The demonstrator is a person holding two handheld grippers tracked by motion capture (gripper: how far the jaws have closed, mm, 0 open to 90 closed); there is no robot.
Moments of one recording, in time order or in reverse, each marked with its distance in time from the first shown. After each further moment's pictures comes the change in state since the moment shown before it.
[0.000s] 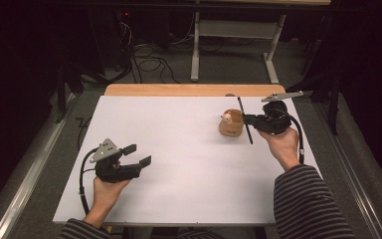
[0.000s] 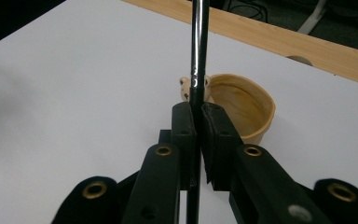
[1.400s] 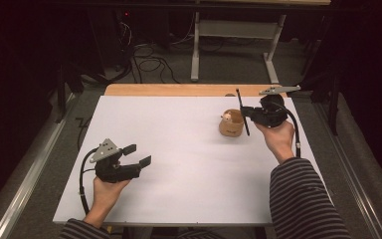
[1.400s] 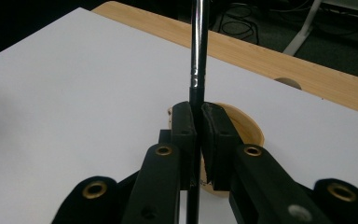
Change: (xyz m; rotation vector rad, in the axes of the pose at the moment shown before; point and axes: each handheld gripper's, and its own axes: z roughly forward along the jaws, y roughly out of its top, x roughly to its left) left arm 0.000 0.000 0.000 0.001 0.001 0.000; right arm -0.005 0.014 0.011 -0.056 -0.026 -0.012
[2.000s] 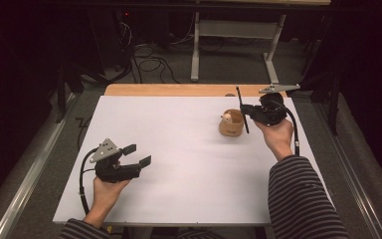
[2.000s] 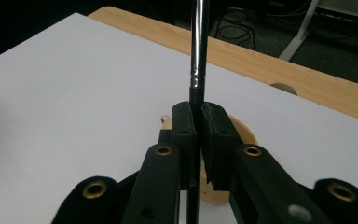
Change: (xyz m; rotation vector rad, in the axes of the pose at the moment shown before) left arm 0.000 0.000 0.000 0.000 0.001 0.001; right arm -0.004 0.002 0.004 -0.016 -0.009 0.003
